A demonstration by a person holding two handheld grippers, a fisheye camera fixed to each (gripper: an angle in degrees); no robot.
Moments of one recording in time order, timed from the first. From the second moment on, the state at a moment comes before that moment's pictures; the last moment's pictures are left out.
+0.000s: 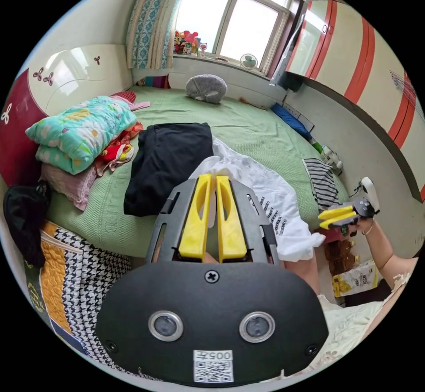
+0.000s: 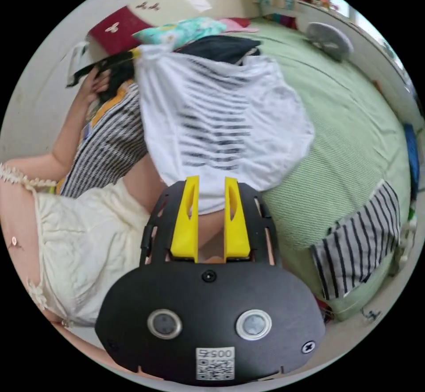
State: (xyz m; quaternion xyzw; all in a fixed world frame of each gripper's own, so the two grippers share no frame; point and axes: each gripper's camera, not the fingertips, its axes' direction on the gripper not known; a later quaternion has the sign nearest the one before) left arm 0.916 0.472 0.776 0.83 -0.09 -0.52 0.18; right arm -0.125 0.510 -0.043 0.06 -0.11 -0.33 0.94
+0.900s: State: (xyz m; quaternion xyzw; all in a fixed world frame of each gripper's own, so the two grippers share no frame) left arm 0.946 0.485 0.851 0.82 -0.06 -0.54 0.18; right arm -0.153 0.471 0.045 0.08 -0.04 -0.25 0.96
